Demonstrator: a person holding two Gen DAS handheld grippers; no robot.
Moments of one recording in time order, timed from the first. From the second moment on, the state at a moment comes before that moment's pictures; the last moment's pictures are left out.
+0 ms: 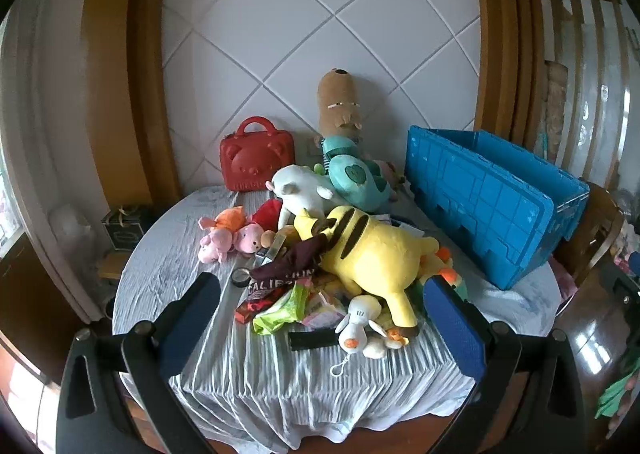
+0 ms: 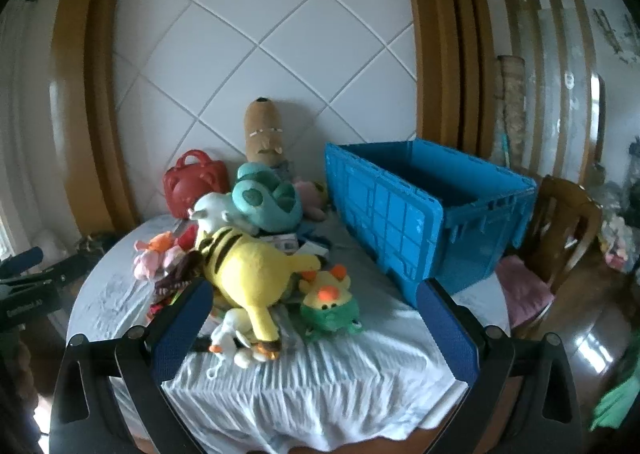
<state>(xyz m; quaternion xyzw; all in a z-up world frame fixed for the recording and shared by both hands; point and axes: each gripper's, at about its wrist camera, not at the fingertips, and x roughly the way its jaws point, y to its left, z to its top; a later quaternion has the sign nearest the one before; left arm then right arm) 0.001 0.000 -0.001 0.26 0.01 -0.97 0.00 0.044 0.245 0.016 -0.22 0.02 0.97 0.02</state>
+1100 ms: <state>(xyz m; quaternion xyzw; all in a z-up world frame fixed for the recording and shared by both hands) -0.004 0.000 -0.010 0.27 0.00 -0.96 0.01 0.021 0.244 0.007 -0.23 0.02 0.97 0.01</state>
